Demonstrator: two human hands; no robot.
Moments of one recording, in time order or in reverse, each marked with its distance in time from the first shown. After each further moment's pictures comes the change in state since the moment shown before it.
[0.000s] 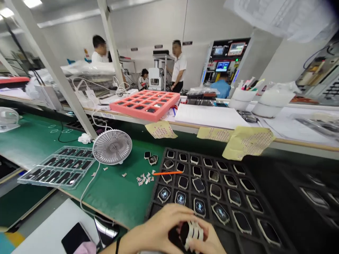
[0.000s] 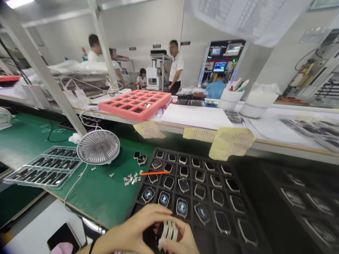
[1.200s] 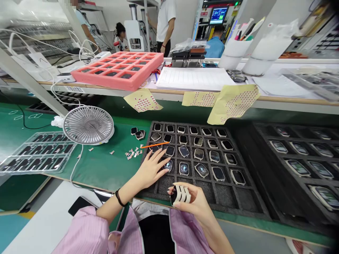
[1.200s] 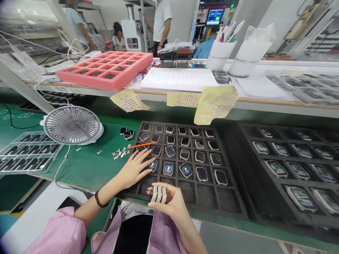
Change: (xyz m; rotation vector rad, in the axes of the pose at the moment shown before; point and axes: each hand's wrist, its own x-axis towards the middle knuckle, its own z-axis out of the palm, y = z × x) left_hand 0.027 -0.040 -0.002 0.784 -0.053 -0.230; right_hand -0.031 -0.019 0.013 0.074 0.071 -0.061
